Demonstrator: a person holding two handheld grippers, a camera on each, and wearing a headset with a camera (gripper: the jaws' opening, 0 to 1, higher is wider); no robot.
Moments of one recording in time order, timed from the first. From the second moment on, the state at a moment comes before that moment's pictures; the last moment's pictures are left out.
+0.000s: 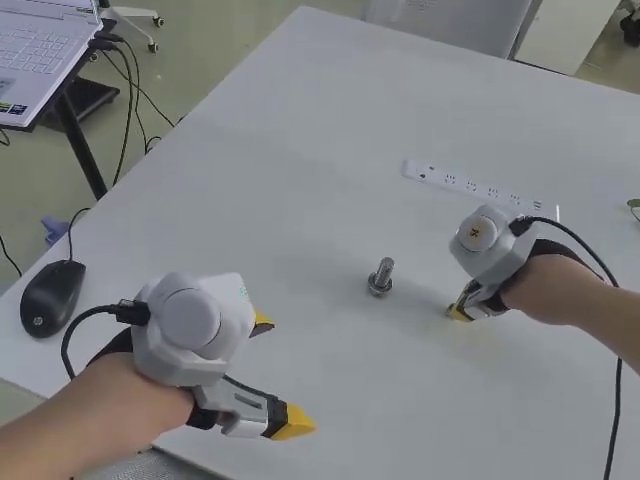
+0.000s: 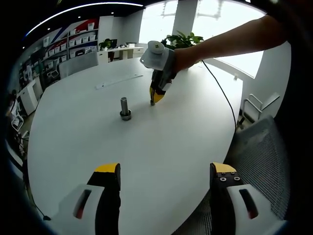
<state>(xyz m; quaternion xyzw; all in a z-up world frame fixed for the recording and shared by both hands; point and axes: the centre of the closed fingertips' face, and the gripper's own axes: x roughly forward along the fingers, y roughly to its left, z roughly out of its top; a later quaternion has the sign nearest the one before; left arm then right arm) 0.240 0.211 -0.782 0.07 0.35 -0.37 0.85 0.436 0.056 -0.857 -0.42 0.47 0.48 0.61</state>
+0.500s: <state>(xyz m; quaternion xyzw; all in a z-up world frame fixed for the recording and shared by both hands) 0.241 0.213 -0.780 0.07 0.35 -0.37 0.86 0.438 0.061 -0.859 -0.42 0.46 0.49 0.61</state>
